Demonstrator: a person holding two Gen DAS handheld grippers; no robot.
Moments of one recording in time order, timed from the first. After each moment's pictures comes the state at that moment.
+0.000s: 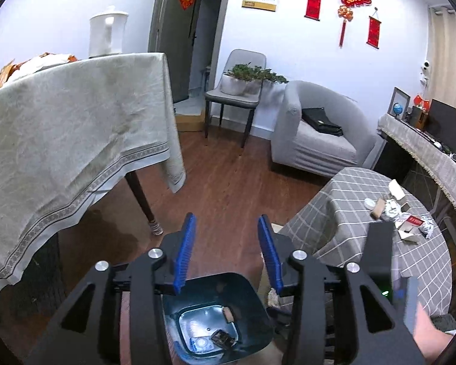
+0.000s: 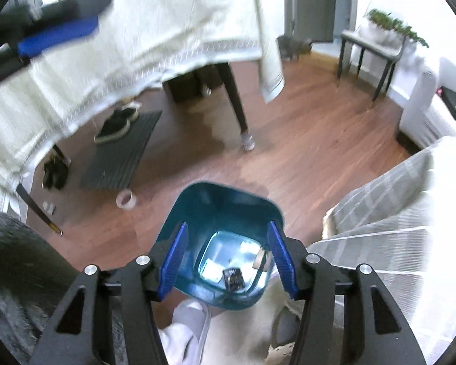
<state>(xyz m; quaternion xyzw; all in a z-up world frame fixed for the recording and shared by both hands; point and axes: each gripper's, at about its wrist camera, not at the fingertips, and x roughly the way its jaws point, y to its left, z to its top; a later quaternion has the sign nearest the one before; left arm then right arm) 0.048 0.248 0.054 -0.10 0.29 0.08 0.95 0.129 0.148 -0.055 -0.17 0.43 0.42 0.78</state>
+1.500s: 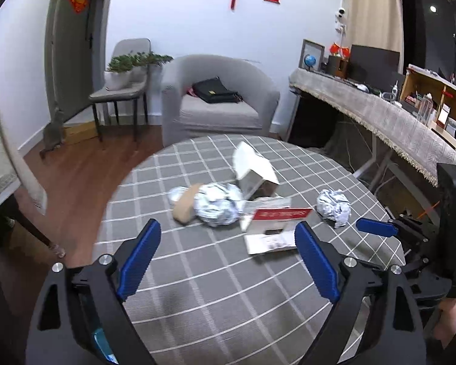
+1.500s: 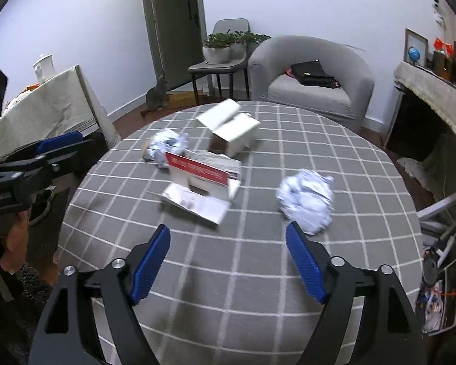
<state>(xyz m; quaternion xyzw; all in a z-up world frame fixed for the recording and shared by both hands) 0.168 -0.051 0.023 -0.03 0.32 -0.11 0.94 0.164 -0.211 -0.010 -0.04 0.37 0.20 0.91</state>
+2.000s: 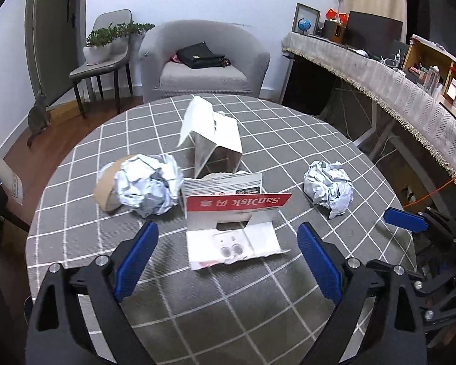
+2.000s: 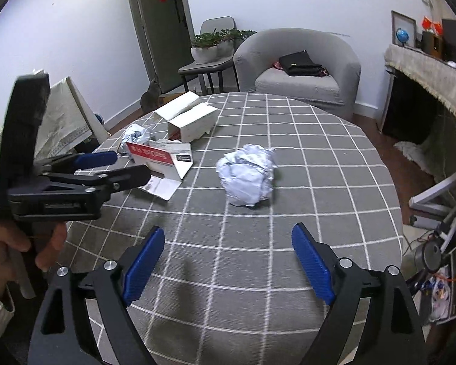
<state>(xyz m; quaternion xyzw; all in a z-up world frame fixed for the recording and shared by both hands) 0.215 -0.112 -0.024 -0.01 0.39 -0.12 0.91 0.167 -0.273 -0.021 0.00 0.38 0.21 0.90</state>
